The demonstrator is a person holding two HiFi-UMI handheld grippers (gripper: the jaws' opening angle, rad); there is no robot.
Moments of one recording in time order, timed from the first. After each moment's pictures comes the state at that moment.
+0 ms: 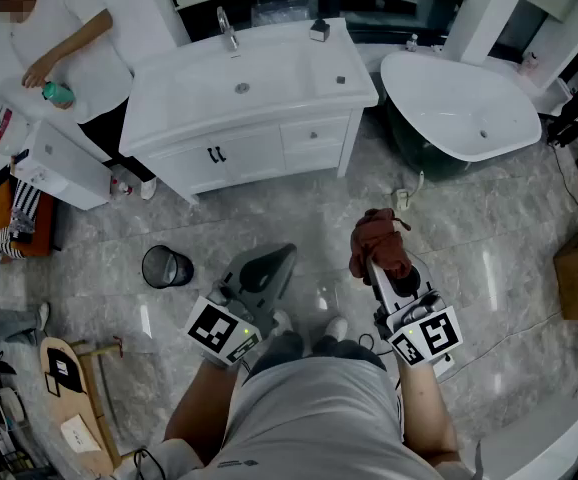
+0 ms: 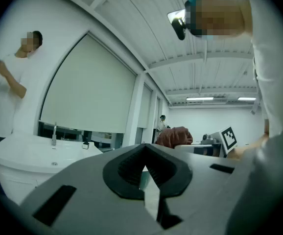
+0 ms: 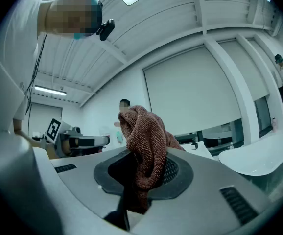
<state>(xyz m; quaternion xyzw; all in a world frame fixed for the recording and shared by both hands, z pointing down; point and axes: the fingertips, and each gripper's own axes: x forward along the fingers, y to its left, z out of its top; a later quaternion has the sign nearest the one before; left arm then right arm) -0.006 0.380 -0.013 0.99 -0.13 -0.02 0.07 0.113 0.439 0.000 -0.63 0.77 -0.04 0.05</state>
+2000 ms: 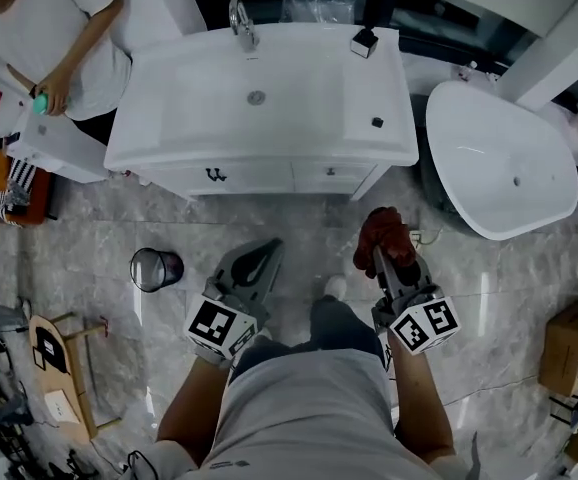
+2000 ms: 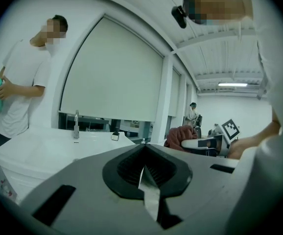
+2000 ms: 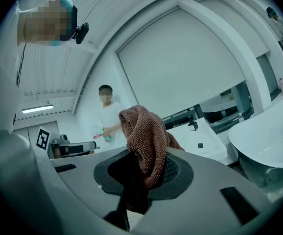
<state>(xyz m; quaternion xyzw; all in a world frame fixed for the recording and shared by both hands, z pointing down) 0.086 0.131 0.072 0.95 -0.27 0.07 0.11 0.262 0.176 0.097 -0.60 0.77 -0.20 0.07</state>
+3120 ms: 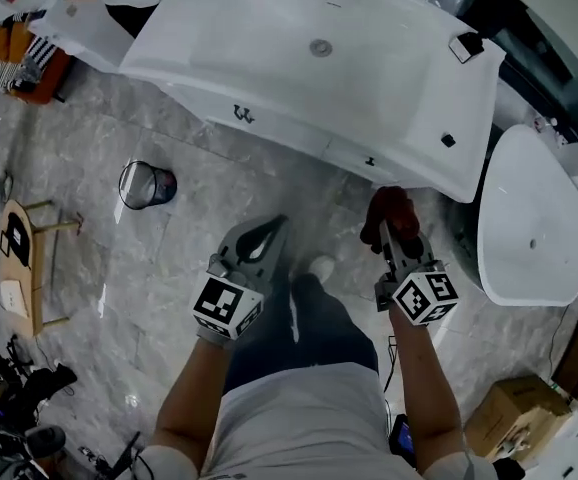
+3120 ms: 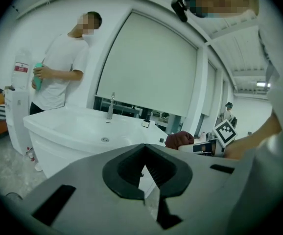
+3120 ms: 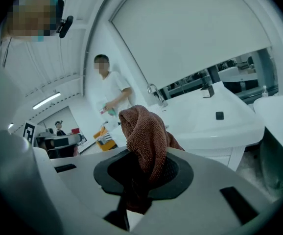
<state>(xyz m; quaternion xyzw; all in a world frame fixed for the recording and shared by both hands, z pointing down) 0.060 0.080 0.176 0.87 -0.44 0.08 0.19 0.254 0.056 0.231 -0.49 0.82 -0.30 -0.05</state>
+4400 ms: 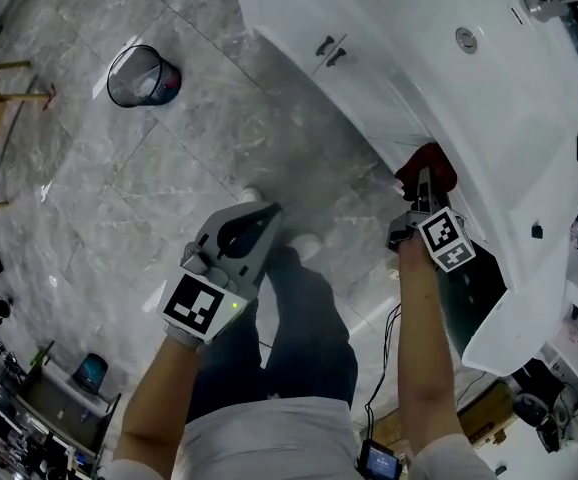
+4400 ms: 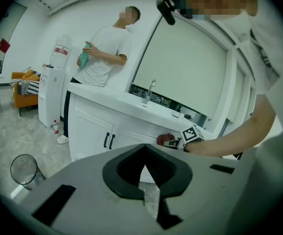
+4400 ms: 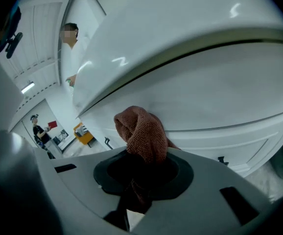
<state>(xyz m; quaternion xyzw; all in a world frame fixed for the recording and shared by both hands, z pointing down) -0.080 0.097 0.321 0.79 -0.54 0.05 0.28 0.176 -0.097 0.448 -0.55 0.75 -0.35 -0.12</state>
